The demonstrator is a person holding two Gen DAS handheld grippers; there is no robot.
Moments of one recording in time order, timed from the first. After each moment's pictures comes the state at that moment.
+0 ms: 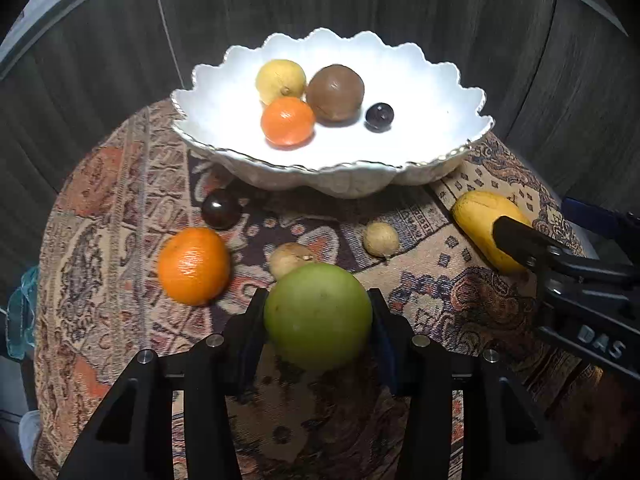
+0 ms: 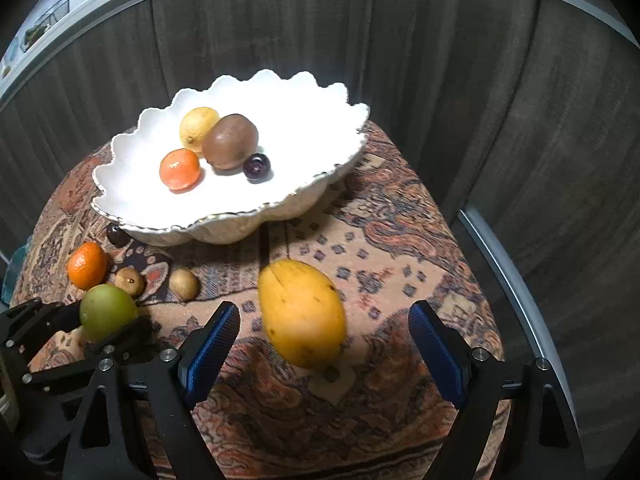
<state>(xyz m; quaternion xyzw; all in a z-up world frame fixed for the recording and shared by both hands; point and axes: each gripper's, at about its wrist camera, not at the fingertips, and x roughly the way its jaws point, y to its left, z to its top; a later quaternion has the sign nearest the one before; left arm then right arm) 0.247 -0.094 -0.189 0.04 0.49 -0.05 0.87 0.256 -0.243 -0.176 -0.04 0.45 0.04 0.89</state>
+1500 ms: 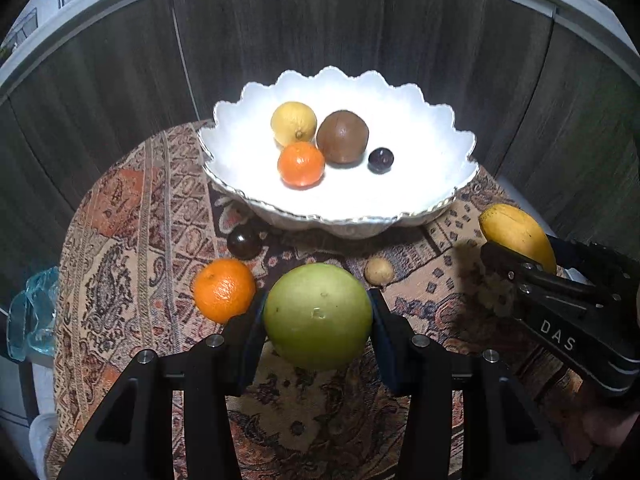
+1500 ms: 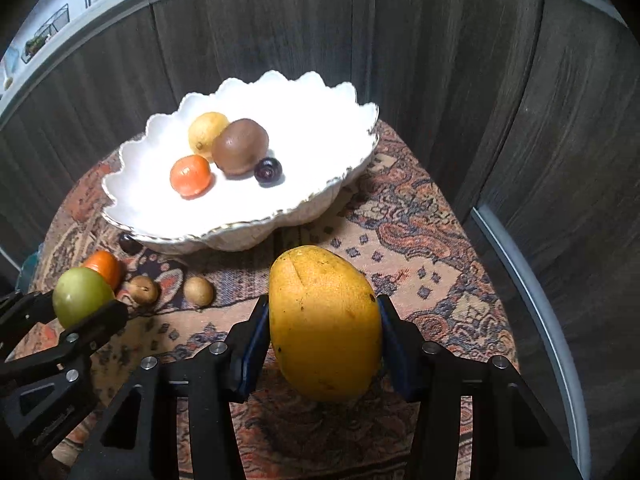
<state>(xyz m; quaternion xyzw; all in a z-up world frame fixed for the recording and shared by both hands) 0.241 -0.089 -0.152 0.03 0.46 -0.04 0.89 0.248 -0.240 -0.167 -0.02 0.44 0.04 0.90</state>
